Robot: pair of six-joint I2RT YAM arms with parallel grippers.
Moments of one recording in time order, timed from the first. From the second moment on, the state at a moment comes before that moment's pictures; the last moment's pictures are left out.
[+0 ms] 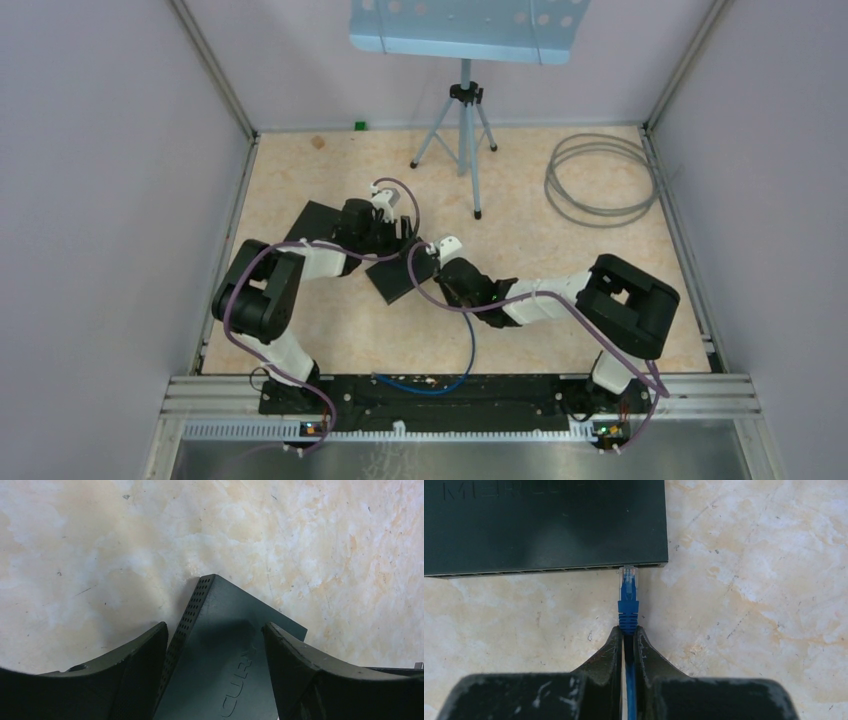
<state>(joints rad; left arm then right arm) -0.35 1.70 0.74 0.31 0.42 -0.30 1.03 1.69 0.73 0.25 0.35 0.30</state>
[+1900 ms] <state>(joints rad) -0.40 1.70 0.74 0.33 0.40 -0.15 0.98 1.73 0.75 0.34 0.26 -0.12</state>
